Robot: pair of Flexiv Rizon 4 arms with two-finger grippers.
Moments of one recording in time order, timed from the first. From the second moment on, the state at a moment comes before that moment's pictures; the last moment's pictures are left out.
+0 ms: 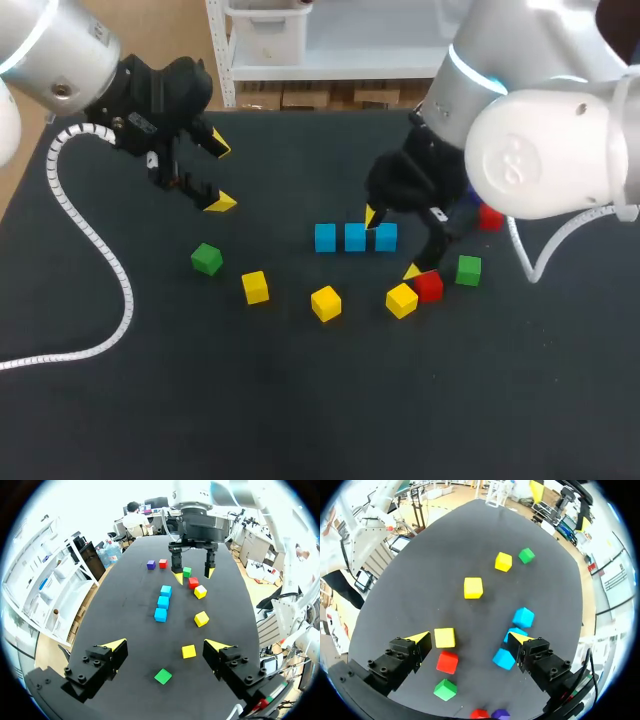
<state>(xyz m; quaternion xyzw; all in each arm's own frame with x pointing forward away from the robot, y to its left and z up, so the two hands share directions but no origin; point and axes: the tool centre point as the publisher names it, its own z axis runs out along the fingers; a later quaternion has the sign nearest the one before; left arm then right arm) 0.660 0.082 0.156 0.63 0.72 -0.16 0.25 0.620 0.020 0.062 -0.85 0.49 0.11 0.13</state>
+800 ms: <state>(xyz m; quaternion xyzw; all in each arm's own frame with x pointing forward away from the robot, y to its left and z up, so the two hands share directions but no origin) 0.660 0.082 0.156 0.63 0.72 -0.16 0.25 0.601 0.000 0.059 -0.82 0.55 0.09 0.11</state>
